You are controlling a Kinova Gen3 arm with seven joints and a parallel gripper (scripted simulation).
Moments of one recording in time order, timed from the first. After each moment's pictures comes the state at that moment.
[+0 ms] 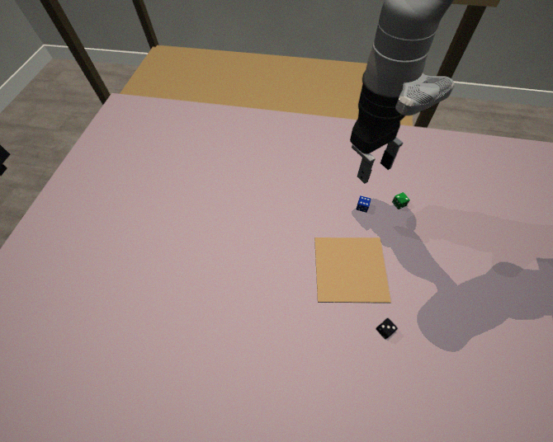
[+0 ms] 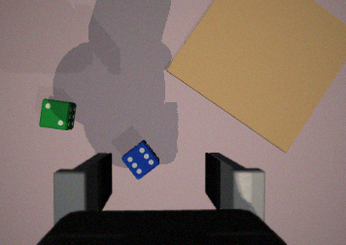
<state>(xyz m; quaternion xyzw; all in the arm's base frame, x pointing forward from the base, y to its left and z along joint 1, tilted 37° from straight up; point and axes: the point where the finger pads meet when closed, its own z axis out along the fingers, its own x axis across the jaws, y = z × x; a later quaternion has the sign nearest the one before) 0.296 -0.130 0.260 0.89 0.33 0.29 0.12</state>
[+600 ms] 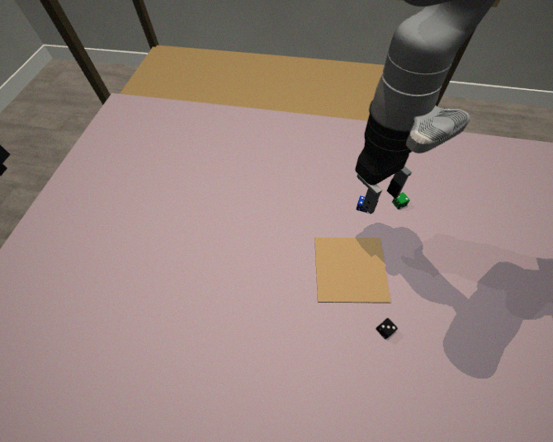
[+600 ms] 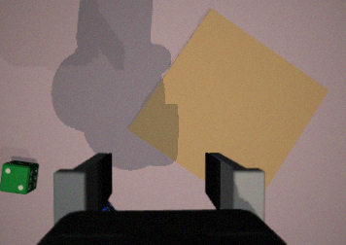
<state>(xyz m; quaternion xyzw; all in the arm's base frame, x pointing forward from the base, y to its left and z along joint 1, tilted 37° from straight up) 0.290 -0.065 0.252 0.89 0.33 0.29 0.12</state>
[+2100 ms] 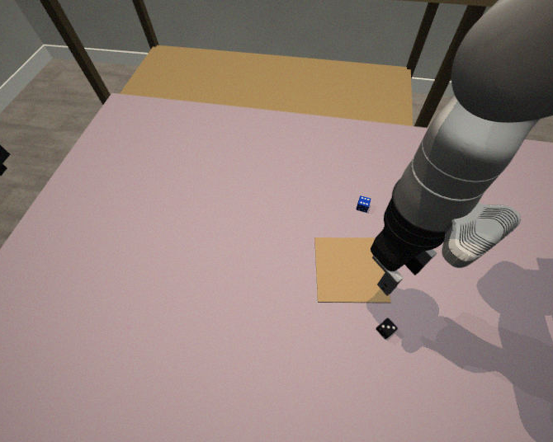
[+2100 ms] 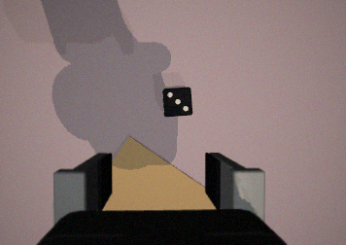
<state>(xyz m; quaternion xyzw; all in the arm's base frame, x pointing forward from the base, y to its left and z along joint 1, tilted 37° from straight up) 0.274 0.079 0.239 0.89 0.33 0.29 0.12</state>
